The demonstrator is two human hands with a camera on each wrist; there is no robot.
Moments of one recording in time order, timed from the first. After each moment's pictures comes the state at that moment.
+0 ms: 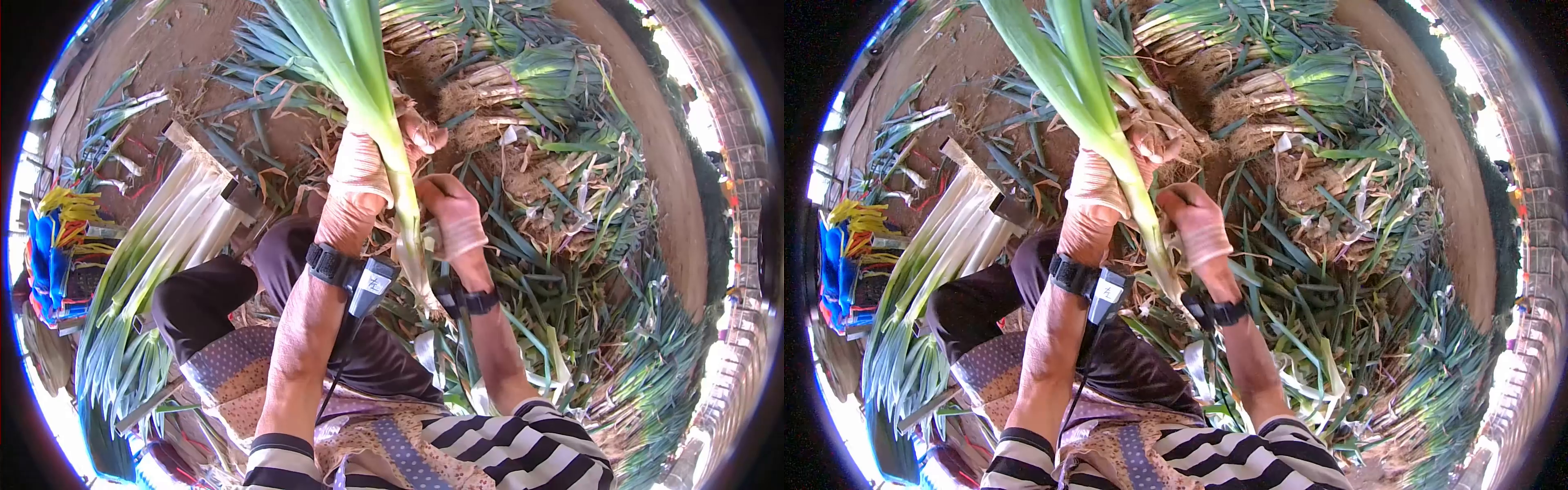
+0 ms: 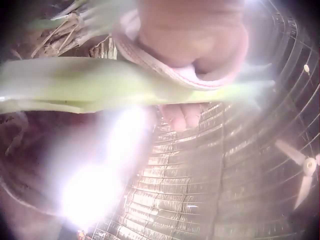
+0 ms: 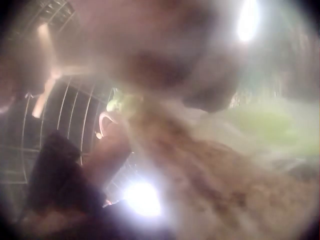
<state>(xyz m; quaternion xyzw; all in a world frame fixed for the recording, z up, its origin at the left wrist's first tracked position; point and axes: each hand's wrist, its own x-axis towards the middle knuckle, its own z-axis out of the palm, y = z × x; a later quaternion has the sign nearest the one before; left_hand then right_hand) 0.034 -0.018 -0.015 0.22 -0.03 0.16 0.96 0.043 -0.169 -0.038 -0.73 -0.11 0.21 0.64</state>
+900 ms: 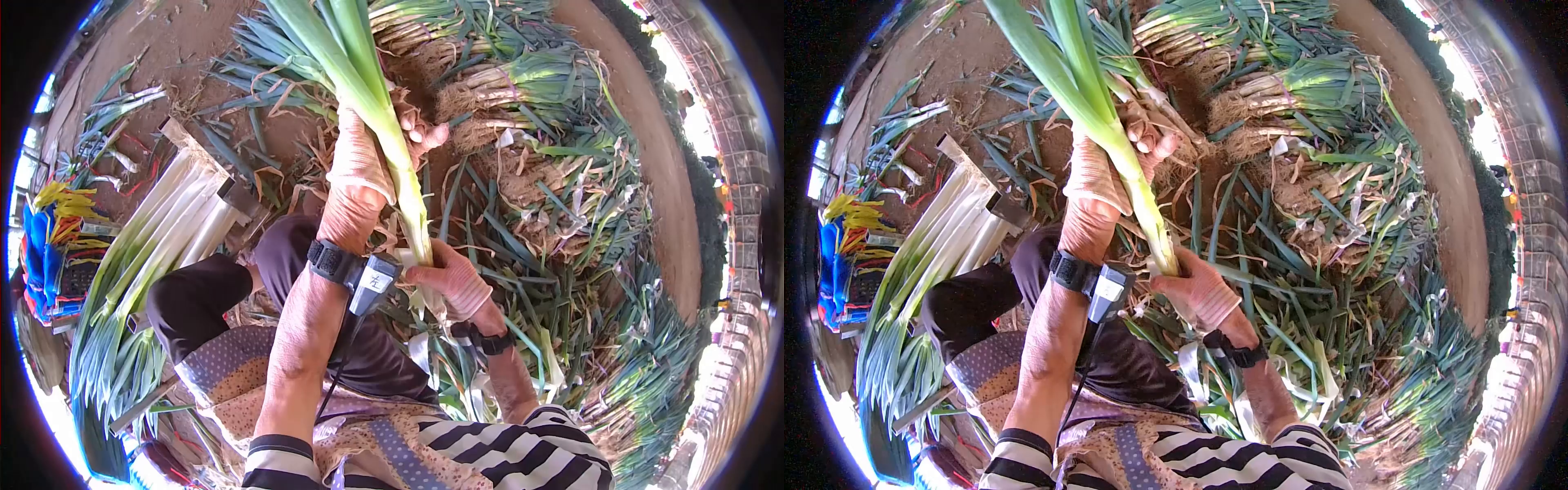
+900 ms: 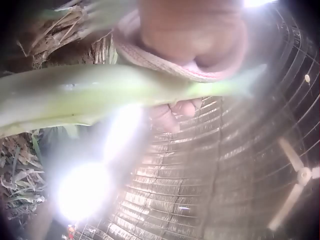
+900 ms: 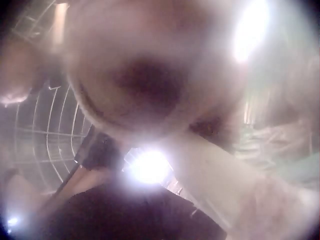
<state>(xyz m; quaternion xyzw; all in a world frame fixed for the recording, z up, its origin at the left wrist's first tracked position) 0.040 -0.016 -0.006 0.12 -0.03 0.12 0.99 -0.007 -0.219 -0.034 -0.67 -0.05 0.45 0.59</state>
